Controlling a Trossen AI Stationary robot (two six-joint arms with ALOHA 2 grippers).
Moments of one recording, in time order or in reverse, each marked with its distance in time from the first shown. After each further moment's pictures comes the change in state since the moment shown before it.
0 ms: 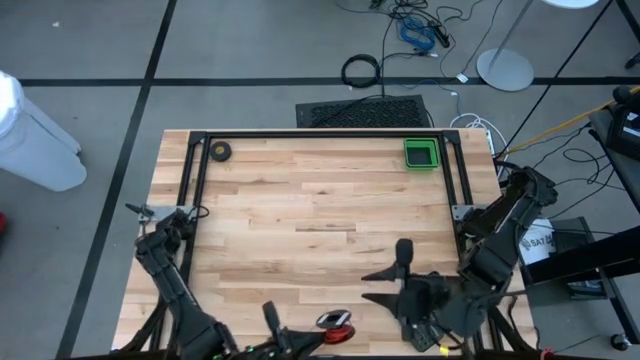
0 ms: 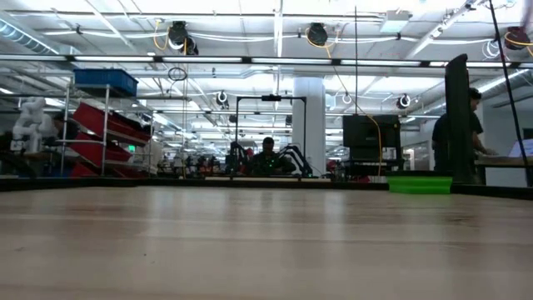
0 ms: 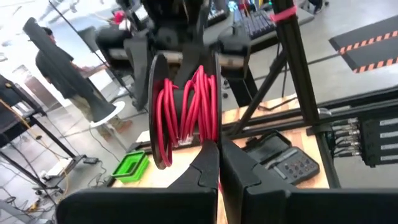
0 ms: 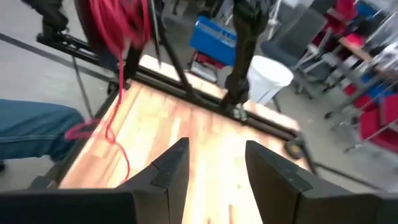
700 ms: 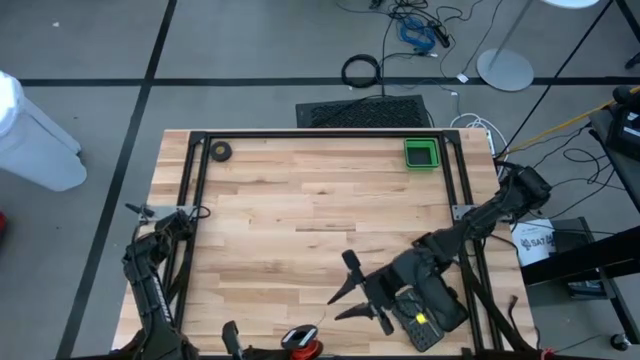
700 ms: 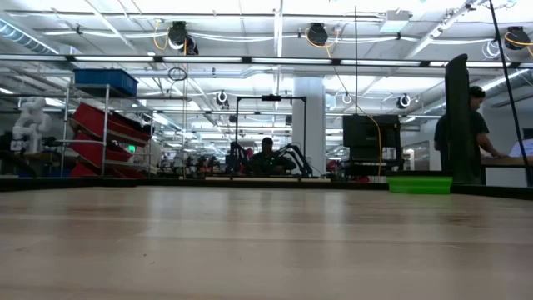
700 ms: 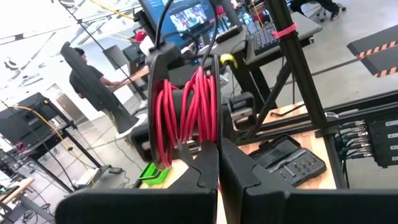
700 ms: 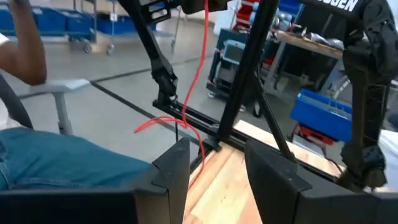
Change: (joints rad) left arm -0.147 -0.002 0.038 0.000 -0.217 0.079; right arm -0.278 0.022 -0.385 0.786 -0.785 -0.170
